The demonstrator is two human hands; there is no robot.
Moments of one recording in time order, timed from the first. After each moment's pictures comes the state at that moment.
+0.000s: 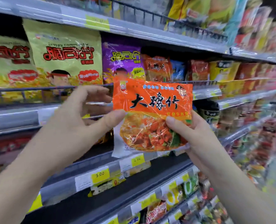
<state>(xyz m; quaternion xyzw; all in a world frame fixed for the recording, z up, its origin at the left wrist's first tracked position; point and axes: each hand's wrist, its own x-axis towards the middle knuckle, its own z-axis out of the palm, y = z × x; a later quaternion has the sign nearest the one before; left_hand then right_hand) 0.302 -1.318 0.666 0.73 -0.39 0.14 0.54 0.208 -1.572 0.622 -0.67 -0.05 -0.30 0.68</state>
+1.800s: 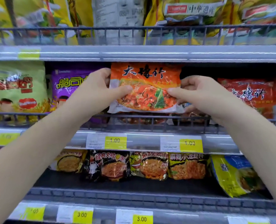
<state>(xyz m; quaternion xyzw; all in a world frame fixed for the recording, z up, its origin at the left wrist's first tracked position) 0.377 -1.584 0.769 0.81 -0.18 0.33 0.46 0.405 -1.847 0.770 -0.81 -0.20 -0.26 0.48</state>
